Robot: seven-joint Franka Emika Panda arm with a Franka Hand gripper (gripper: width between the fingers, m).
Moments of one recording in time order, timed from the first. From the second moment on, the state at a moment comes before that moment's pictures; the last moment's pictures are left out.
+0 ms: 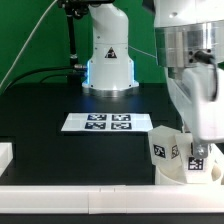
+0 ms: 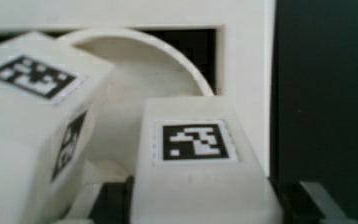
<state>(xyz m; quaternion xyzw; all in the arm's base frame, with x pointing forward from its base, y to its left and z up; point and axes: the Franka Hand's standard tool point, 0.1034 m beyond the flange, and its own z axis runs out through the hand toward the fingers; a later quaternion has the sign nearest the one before) 0.648 0.085 0.076 -0.64 0.77 0.02 0.07</state>
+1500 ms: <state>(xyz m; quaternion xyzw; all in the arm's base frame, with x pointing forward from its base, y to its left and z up) 0.644 0.090 0.105 -0.94 0.34 0.06 0.06</state>
